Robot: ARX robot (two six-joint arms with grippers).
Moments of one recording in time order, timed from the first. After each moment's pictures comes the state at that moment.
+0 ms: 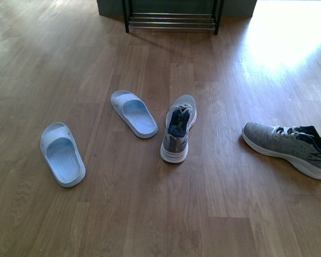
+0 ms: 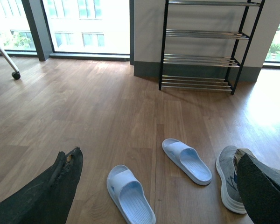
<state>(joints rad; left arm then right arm) 0.00 0.02 0.01 0.00 0.00 0.00 0.00 0.00 0.02 0.00 0.00 -0.01</state>
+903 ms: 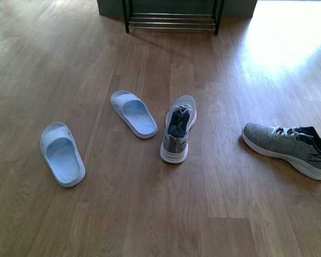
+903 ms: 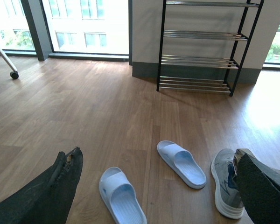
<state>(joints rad) 0.00 0.02 0.01 0.00 0.00 0.00 0.00 0.00 0.02 0.00 0.00 -0.01</state>
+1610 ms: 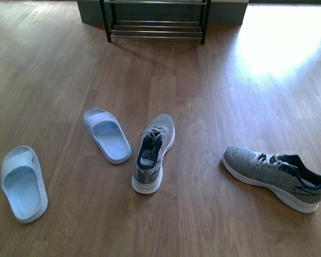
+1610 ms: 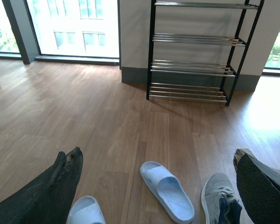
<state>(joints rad) 0.00 0.02 0.01 0.00 0.00 0.00 0.00 0.00 0.02 0.00 0.00 -0.01</state>
